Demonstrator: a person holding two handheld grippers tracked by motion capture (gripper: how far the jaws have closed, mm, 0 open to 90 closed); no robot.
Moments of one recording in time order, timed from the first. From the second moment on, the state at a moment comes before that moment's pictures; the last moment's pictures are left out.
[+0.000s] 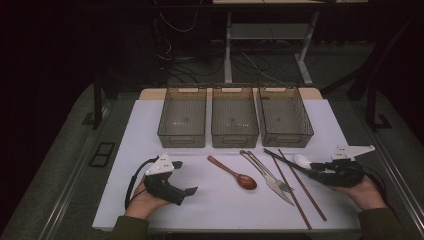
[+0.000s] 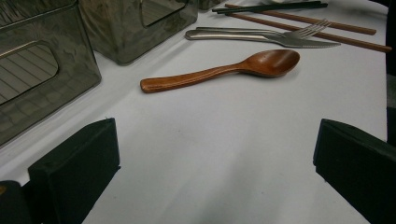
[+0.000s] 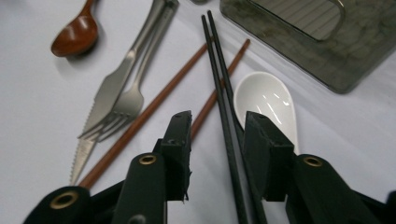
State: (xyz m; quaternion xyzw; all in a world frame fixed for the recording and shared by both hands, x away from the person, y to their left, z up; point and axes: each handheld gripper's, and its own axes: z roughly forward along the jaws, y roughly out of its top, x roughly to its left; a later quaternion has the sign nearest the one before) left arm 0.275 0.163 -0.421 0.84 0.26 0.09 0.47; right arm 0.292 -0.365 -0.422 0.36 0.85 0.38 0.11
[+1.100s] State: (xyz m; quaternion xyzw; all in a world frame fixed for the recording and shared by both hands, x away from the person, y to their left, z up) left arm 0.275 0.163 -0.422 0.84 0.26 0.09 0.47; right arm 0.295 -0.363 -0.438 0.33 0.88 0.32 0.12
